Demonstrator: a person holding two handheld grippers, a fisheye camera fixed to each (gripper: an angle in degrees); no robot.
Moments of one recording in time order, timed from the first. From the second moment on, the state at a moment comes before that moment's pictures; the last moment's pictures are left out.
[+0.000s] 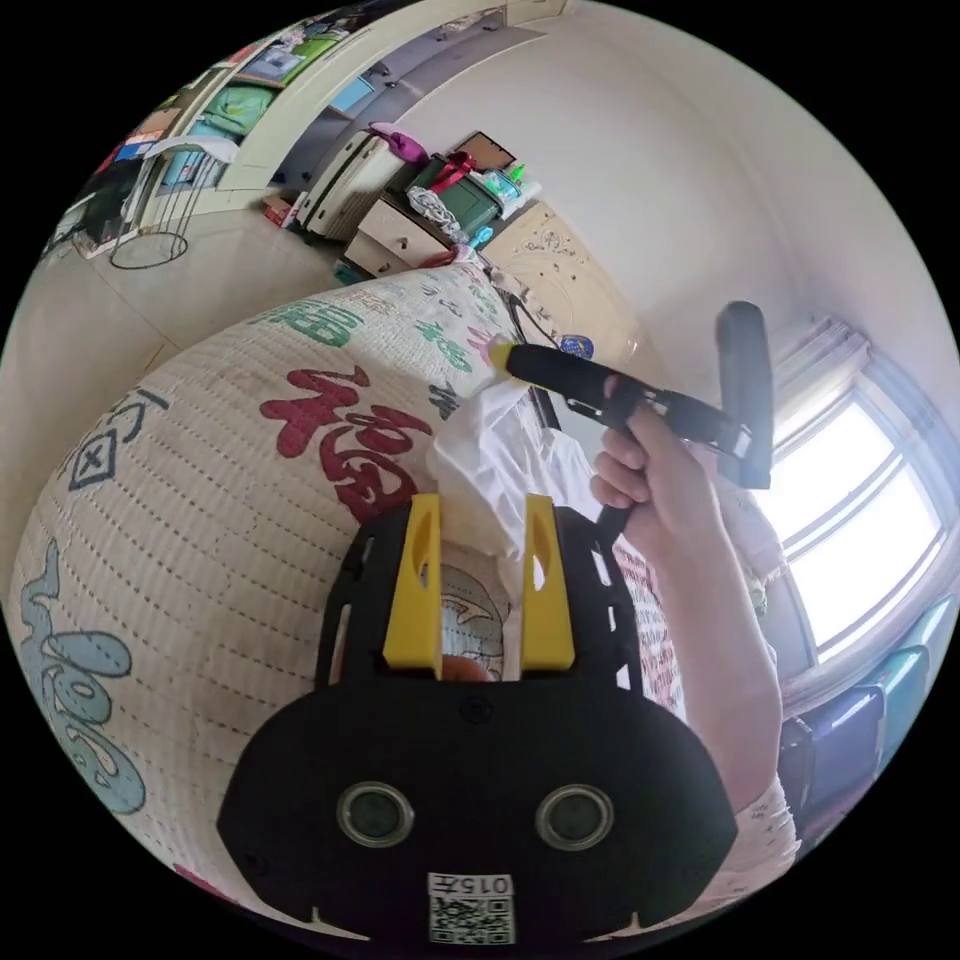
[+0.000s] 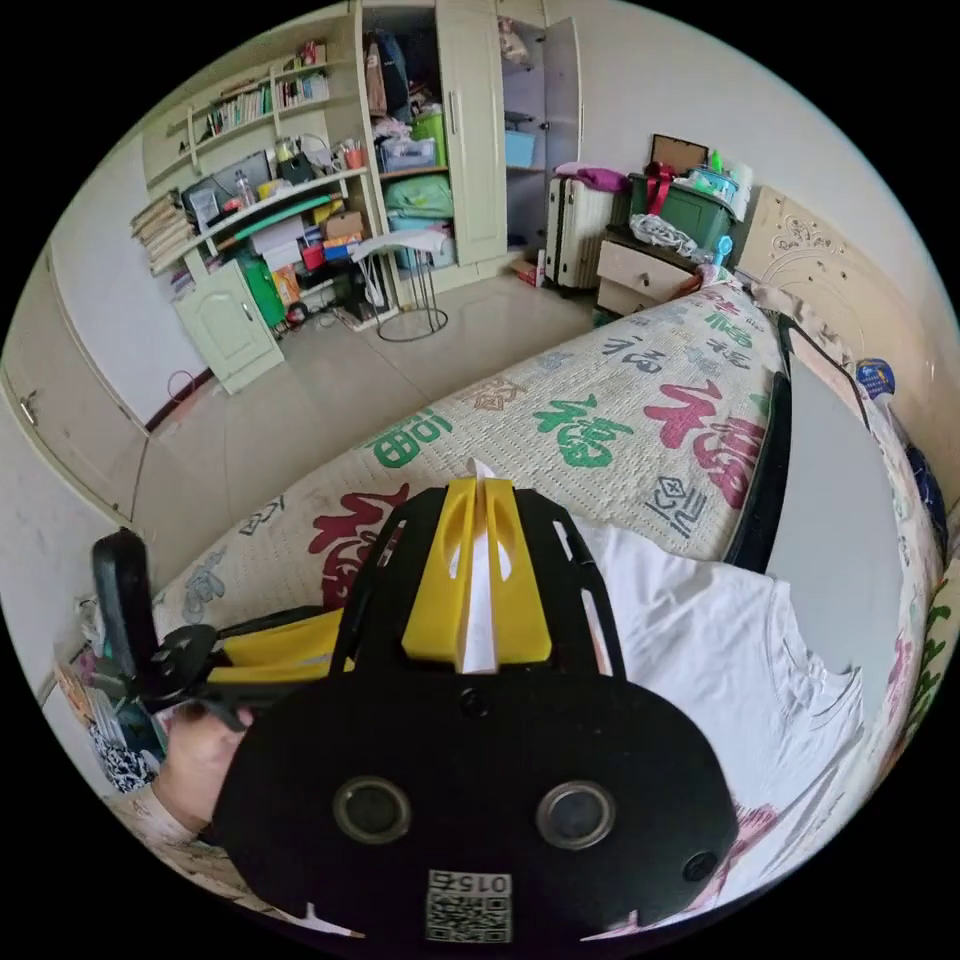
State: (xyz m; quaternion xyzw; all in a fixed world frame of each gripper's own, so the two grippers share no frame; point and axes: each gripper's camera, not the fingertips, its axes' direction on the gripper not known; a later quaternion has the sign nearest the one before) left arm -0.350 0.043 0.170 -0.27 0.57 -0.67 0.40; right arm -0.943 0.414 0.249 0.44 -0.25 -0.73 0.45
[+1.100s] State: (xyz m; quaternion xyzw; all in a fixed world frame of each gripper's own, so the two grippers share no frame) left arm -0.292 -0.161 -0.201 0.06 0.64 -0.23 0.73; right arm -0.735 0.155 0.281 0.47 -0.18 -0.71 0.48
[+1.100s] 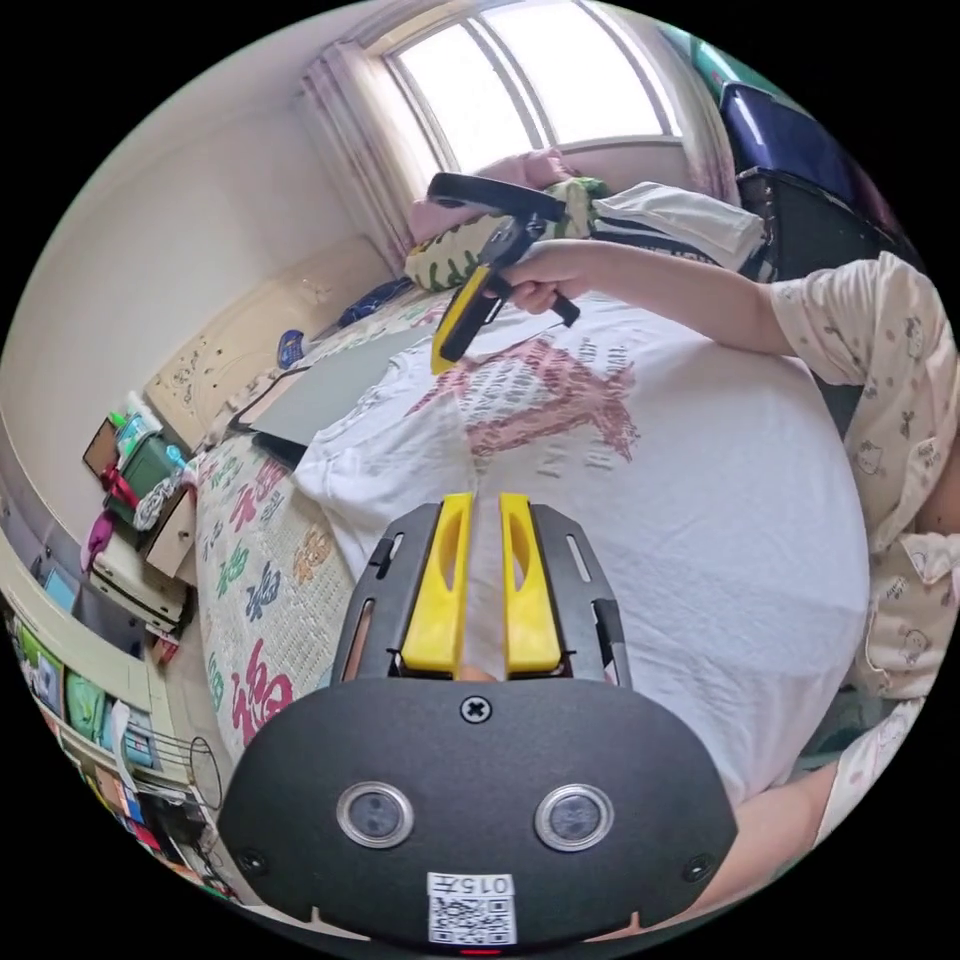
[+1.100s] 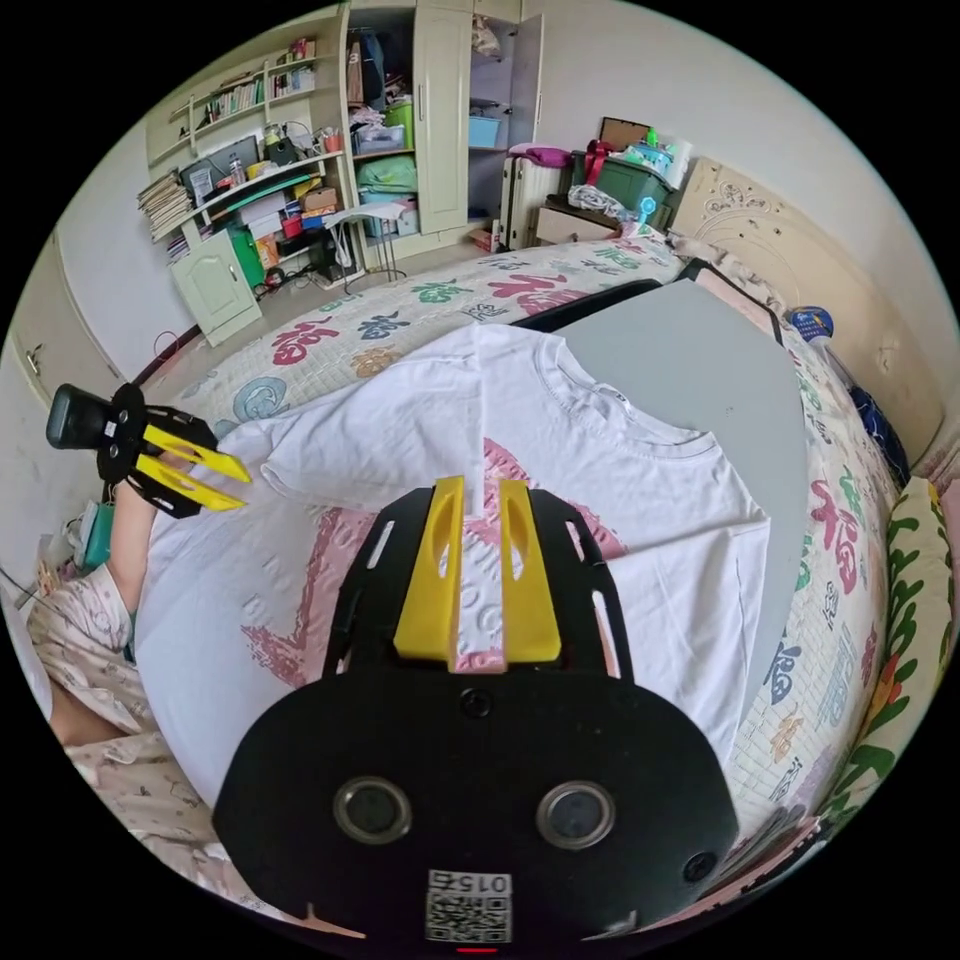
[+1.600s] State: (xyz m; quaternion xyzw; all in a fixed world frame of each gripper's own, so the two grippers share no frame) left arm -0.226 -0.155 -0.237 0.07 0.62 -0.22 0.75; right arm -0.737 0.152 0.281 0.40 -0.17 -0.74 0.51
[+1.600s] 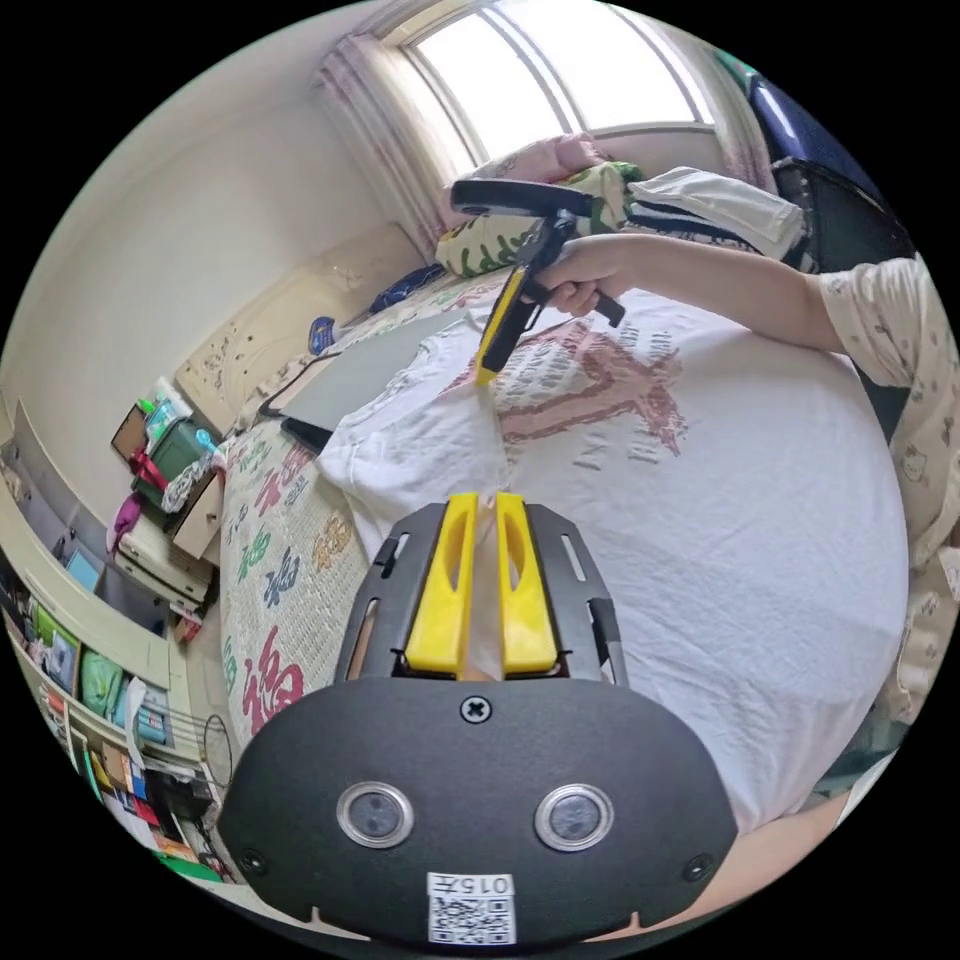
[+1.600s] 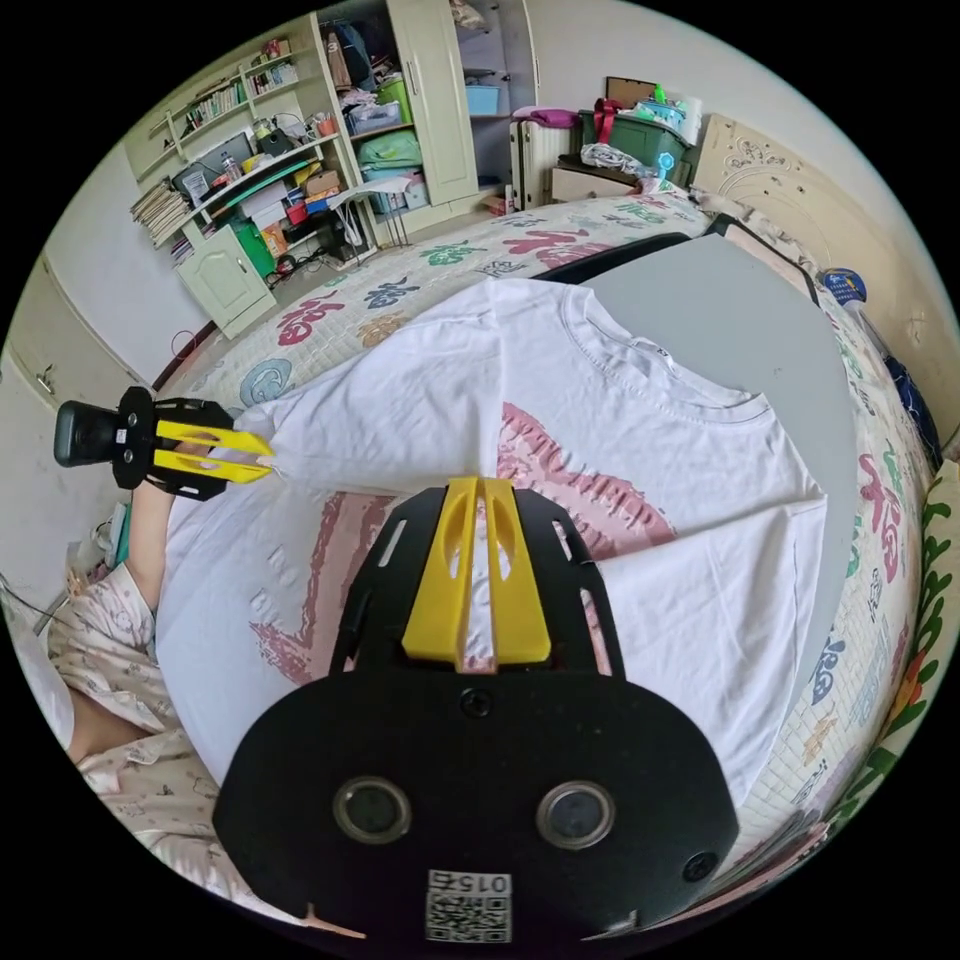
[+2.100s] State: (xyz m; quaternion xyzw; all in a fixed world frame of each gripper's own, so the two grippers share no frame) left arm -0.205 -0.128 -0.221 0.08 0.62 -0.24 0.74; right arm -0.694 0.181 0.289 0.44 -0.11 -0.72 0.52
